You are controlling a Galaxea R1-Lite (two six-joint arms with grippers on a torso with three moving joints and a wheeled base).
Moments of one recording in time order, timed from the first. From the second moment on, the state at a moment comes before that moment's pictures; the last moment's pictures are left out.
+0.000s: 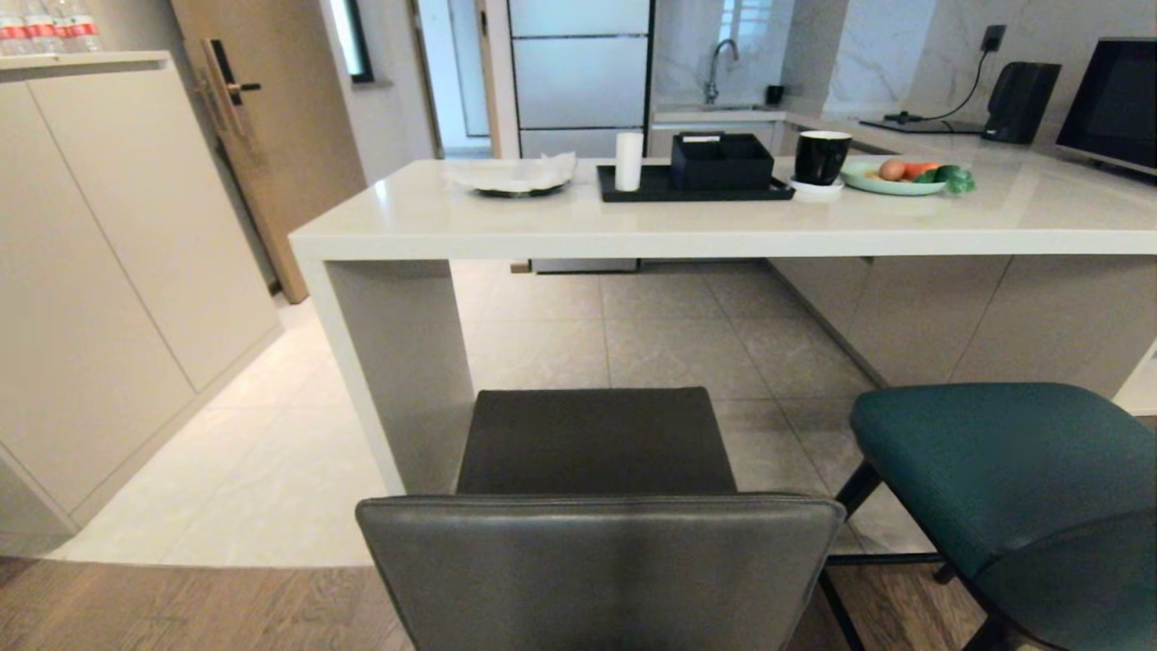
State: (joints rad) left arm -0.02 0.14 -0.25 -0.03 0.00 -0.08; right arm -0.01 0.16 -0.29 0.00 -0.02 -0.04
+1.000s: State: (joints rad) left arm -0.11 1.61 -0.11 -1.36 -0.01 -0.16; right arm 0.15 1.27 -0.23 -0.65 -0.23 0.21
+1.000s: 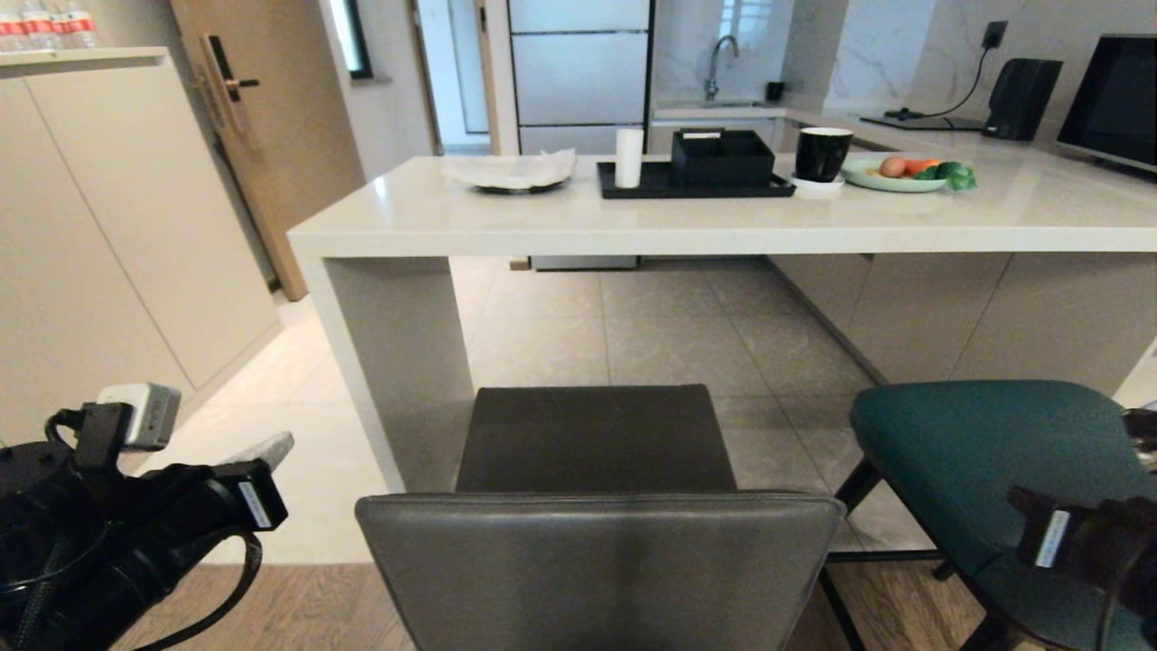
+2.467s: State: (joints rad) left arm -0.29 1.91 -0.08 -1.52 -0.07 -0.12; right arm 0.59 1.84 -0.05 -1.34 -0.39 0.17
